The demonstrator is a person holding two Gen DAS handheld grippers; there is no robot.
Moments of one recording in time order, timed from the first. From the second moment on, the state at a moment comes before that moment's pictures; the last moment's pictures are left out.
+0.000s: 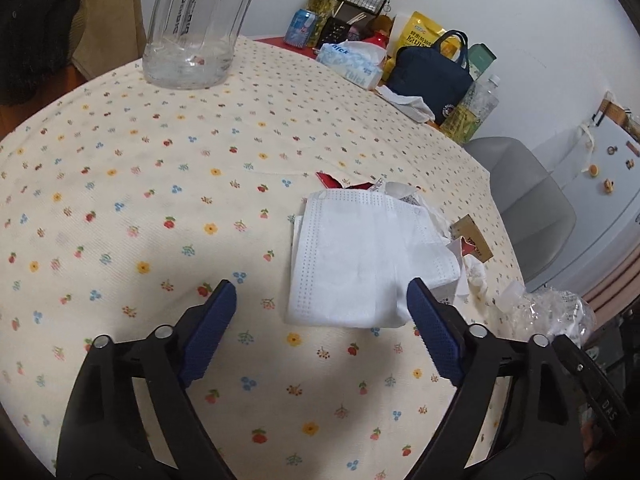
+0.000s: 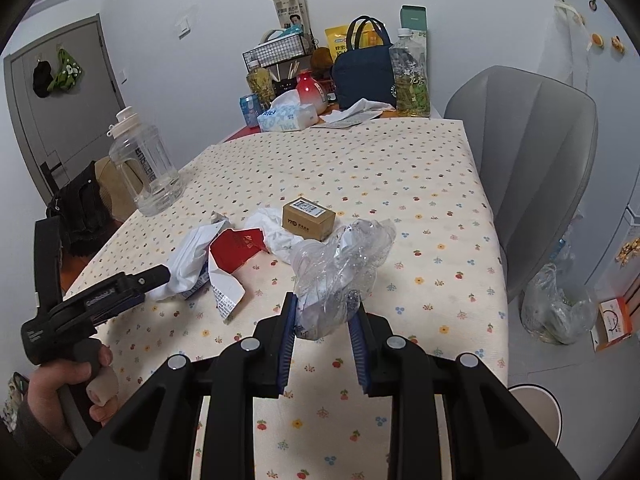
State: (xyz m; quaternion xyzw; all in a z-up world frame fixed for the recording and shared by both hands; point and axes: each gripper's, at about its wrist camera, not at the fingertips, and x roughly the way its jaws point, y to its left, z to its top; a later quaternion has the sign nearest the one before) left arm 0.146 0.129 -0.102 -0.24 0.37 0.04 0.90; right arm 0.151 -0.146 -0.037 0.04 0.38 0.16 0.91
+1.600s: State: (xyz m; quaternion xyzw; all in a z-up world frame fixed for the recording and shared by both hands) left arm 0.121 -0.077 -0.013 -0.11 0.33 -0.16 0.92; right arm 0.068 -0.322 -0.015 0.12 0.33 0.03 0.94
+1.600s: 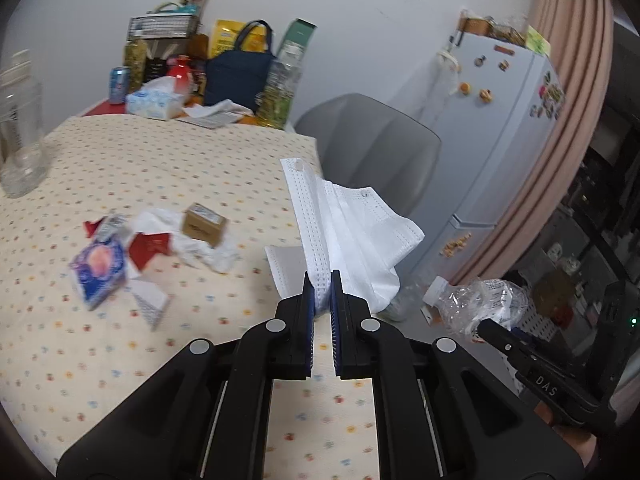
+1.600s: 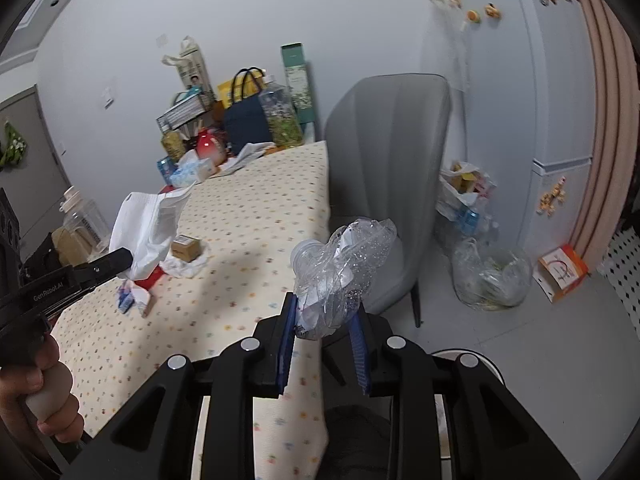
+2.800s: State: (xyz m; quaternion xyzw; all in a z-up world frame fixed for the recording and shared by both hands) left arm 0.161 -0.252 -0.081 -0.02 0.43 -0.26 0.87; right arm 0.062 -0.470 -0.148 0.24 0.42 -0.11 0.87
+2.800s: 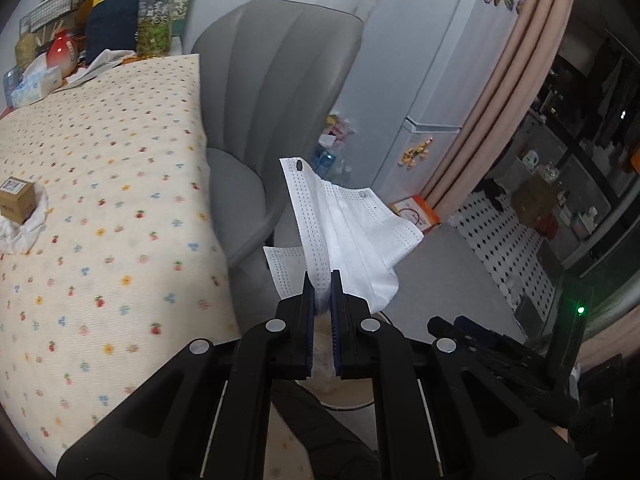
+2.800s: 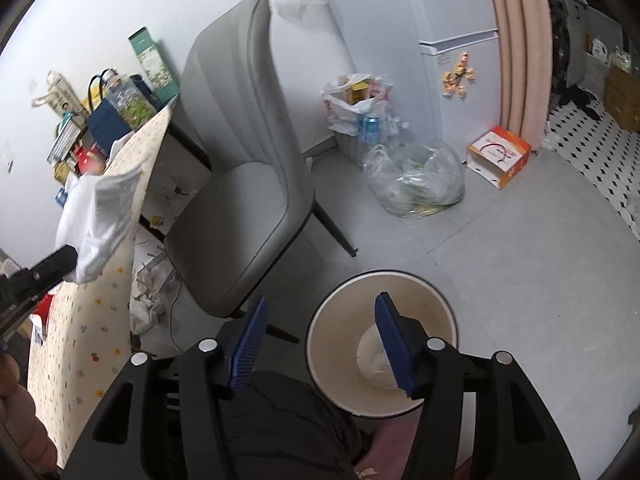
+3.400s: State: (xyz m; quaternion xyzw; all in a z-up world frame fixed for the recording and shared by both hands) left arm 0.152 -0.349 -0.138 0.02 0.50 -0.33 0.80; right arm -0.007 -0.539 -0.094 0.26 0.35 -0.19 0.88
